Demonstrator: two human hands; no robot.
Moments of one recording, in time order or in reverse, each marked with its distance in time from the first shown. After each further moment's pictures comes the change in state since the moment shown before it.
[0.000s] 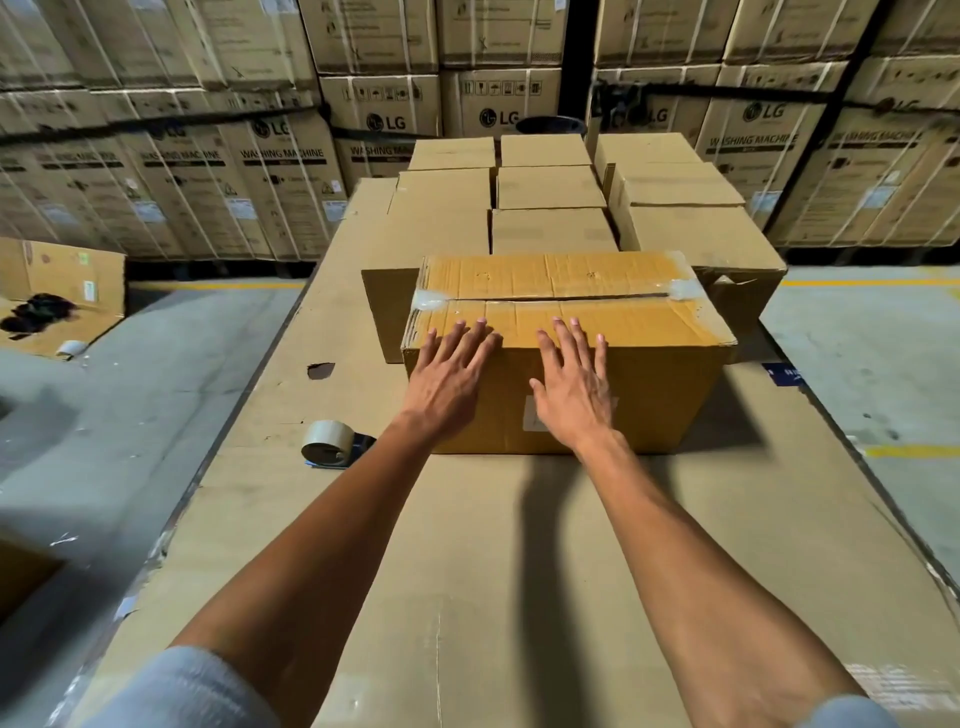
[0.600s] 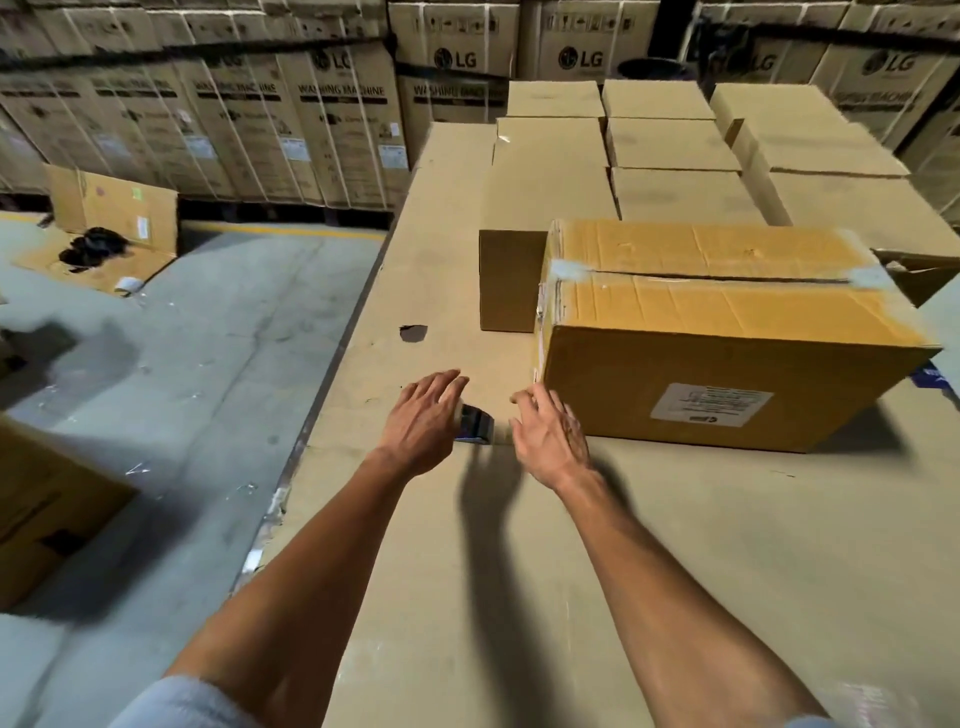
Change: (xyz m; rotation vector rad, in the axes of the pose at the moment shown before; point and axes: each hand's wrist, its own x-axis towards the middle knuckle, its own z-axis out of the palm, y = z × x) left_hand -0.145 -0.194 0.053 -0.154 -0.196 -0.190; right_hand -0.023 -0.215 0.092 0.222 -0.215 -0.086
